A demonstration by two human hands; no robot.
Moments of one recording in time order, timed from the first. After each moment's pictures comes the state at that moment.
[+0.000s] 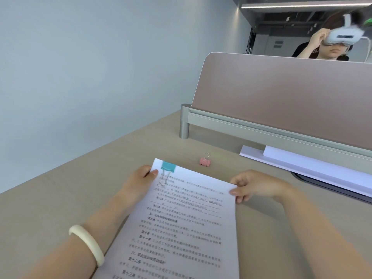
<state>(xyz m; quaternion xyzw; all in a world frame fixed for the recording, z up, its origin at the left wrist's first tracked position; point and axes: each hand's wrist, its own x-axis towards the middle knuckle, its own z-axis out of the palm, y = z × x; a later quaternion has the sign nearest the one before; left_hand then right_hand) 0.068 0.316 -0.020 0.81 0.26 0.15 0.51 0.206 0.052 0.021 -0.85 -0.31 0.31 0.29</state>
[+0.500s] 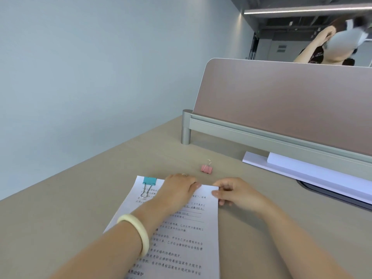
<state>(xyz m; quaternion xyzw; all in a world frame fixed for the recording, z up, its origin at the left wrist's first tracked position) 0.123 0.264 -0.022 0.98 0.03 0.13 0.12 0.198 0.089 -0.007 -0.79 -0.33 0.26 0.45</state>
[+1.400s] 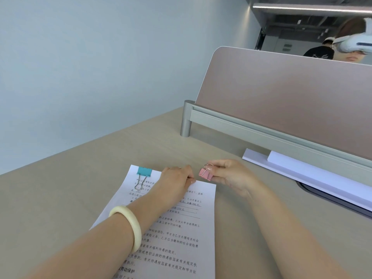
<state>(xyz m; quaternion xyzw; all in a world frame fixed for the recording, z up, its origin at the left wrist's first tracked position) 0.125 0.267 -0.036 0.96 0.03 0.19 0.20 0.217 0.119 0.006 -0.75 -0.18 0.25 0.58</state>
